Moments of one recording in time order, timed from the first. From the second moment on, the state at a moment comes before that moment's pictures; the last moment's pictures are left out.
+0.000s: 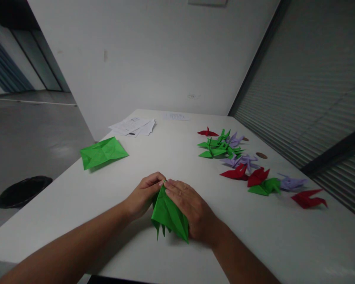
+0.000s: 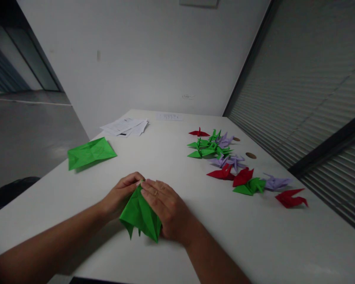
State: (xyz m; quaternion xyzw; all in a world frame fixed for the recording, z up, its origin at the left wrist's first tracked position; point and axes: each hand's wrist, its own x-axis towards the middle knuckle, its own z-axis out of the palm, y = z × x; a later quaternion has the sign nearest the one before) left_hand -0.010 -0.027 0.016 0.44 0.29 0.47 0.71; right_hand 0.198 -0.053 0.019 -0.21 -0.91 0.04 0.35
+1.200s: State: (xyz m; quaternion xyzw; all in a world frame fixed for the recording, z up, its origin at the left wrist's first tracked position) left_hand -0.016 -0.005 0.002 0.55 0.39 0.51 0.53; right_hand 0.199 -0.035 0.000 -0.40 -0.53 0.55 0.51
